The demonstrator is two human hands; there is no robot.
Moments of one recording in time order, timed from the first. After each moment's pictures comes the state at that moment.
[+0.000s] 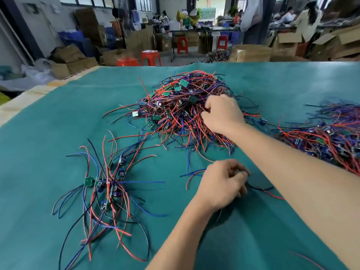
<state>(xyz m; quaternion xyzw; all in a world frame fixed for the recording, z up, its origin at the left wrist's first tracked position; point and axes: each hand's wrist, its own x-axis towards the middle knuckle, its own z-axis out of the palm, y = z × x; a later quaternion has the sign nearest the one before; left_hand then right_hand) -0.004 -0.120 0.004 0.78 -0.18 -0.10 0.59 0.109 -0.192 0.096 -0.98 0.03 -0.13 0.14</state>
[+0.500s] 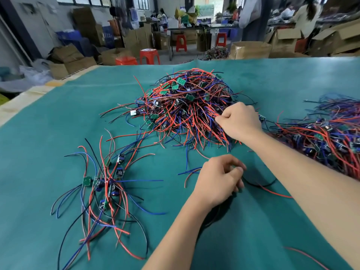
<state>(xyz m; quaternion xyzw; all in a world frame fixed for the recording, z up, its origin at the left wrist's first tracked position) -0.005 -0.120 0.008 0.76 -0.17 -0.10 0.62 0.102 -0.240 0.064 -0.95 0.11 -0.17 0.22</state>
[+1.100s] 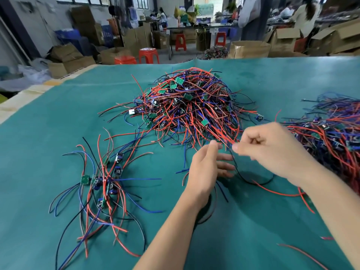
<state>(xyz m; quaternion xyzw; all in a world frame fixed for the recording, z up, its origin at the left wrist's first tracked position) 0.002 -0.117 0.019 0.59 -0.03 -0.11 0.80 -0.017 -0.268 0.085 -0.92 -0.07 -0.10 0.37</state>
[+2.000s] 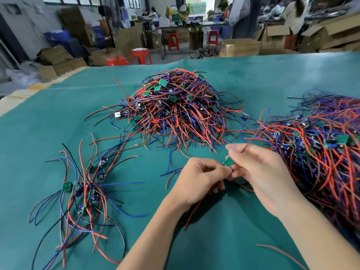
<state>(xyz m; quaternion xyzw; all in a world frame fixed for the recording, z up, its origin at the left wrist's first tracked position) -0.012 -0.114 0.021 0.71 -0.21 -0.17 0.65 -0.042 -0.271 0.030 -0.64 0.07 -0.10 0.76</state>
